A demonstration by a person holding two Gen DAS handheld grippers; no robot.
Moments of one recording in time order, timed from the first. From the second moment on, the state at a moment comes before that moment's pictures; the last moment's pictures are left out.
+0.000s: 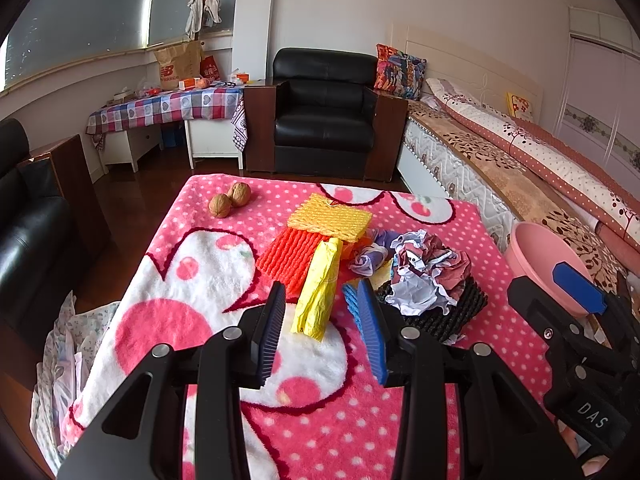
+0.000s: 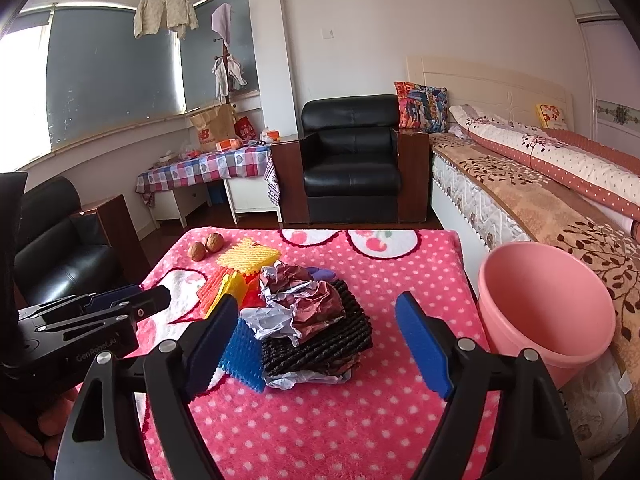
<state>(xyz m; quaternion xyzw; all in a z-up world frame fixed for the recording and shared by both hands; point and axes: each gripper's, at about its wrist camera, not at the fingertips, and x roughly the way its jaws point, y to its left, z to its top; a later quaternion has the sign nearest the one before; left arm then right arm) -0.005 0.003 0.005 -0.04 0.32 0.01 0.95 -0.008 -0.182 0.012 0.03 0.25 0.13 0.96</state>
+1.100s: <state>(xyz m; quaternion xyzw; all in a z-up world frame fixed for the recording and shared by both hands) -0.007 0.005 0.006 -0.05 0.32 0.01 0.95 -0.013 -0.178 0.018 0.03 0.25 0.14 0.96</state>
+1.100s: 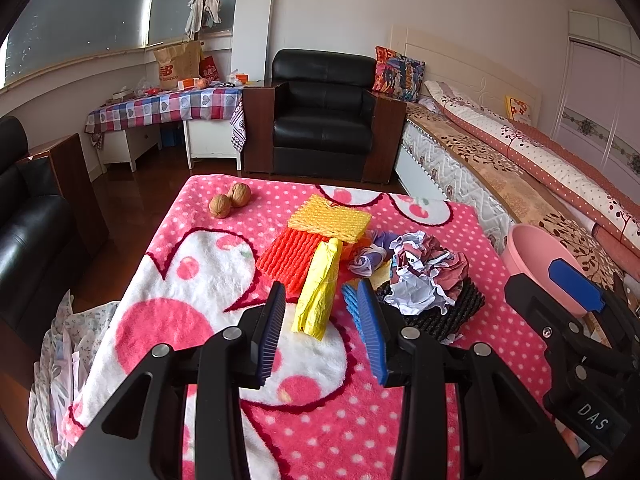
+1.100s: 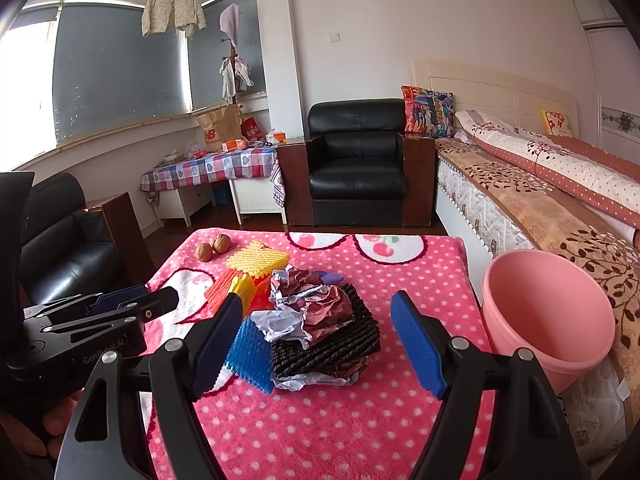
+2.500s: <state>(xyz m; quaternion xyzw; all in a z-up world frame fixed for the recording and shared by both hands) 0.015 0.031 -0.025 -0.07 0.35 -0.06 0.93 0.022 -0.181 -0.015 0.05 0.30 0.14 0.94</state>
